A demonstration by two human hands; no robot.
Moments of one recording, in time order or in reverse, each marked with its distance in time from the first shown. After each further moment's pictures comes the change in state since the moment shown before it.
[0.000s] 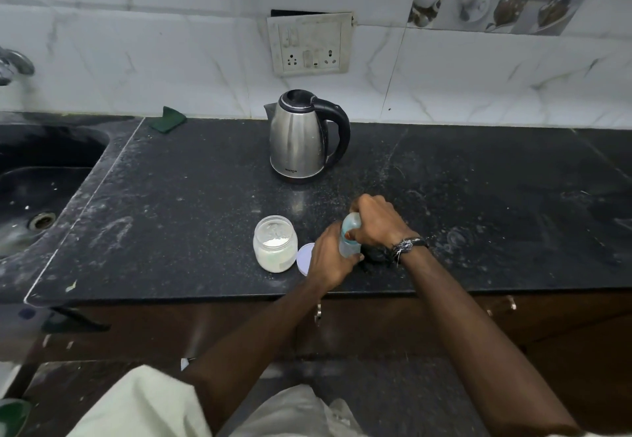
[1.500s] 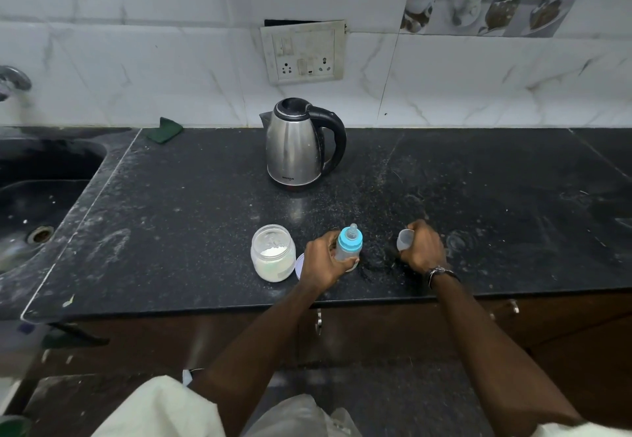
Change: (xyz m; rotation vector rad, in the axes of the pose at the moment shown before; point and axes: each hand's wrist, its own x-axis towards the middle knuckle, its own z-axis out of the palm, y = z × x) left_hand 0.014 -0.026 0.000 -0.058 -0.017 -0.027; right_hand 0.000 0.115 0.050 0.241 0.187 0.363
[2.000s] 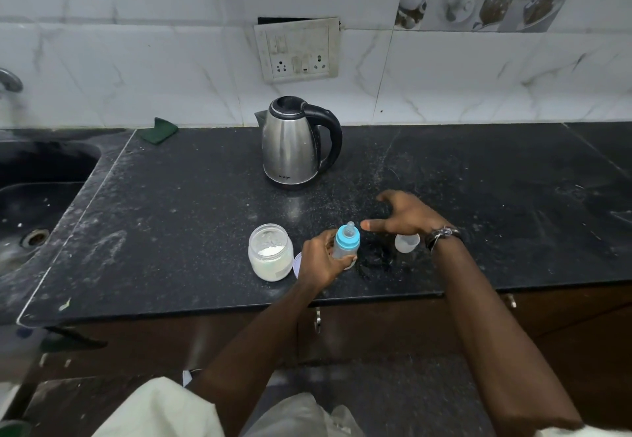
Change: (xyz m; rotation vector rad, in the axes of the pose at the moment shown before) left_hand 0.001 0.000 0.001 -0.007 0.006 -0.036; right_hand 0.004 -0.074 -0.060 -0.087 -0.335 -0.181
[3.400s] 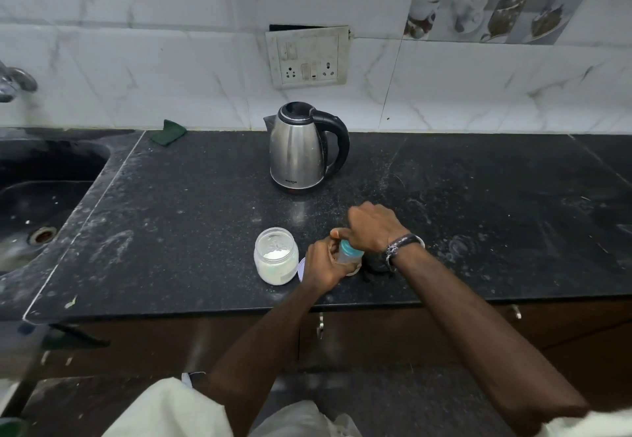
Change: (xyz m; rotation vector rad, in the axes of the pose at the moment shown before) left_hand -0.001 0.006 -0.006 -0.014 -0.015 -0.030; right_hand -0.008 -0.067 0.038 -0.509 0.147 -0.228
